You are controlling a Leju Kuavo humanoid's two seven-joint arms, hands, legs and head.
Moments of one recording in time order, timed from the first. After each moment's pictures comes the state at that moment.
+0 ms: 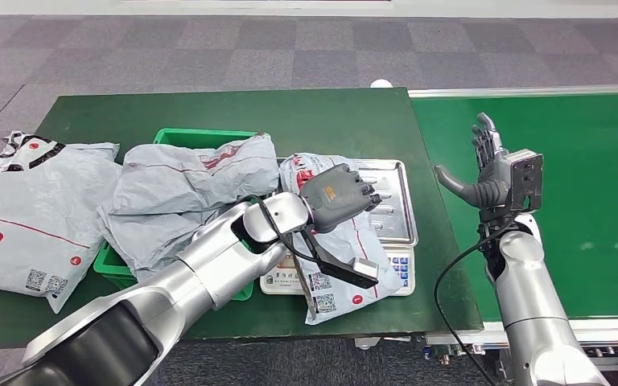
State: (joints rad) left arm -0.96 -0.27 -0.99 -0.56 -1.10 0.28 -0.33; right arm -0.53 -0.11 0.06 -1.01 -0.05 0.08 -0.44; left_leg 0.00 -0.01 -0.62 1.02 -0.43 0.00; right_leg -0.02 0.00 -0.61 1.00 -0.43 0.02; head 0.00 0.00
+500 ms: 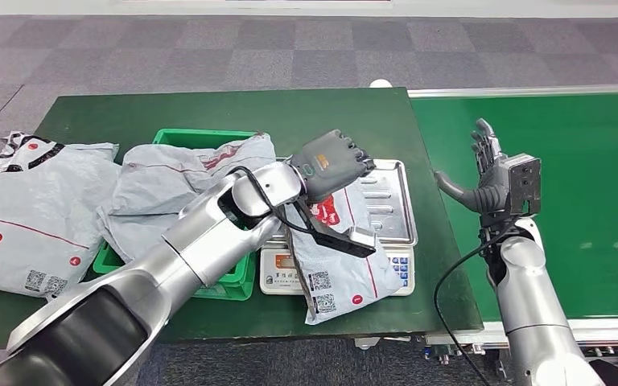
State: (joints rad) left arm -1.03 -0.23 -0.90 -0.66 -1.13 0.14 -0.31; right arm -0.50 -0.12 0.05 -1.06 -0.02 0.08 -0.40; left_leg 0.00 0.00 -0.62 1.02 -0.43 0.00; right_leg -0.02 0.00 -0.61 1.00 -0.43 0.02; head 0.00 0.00
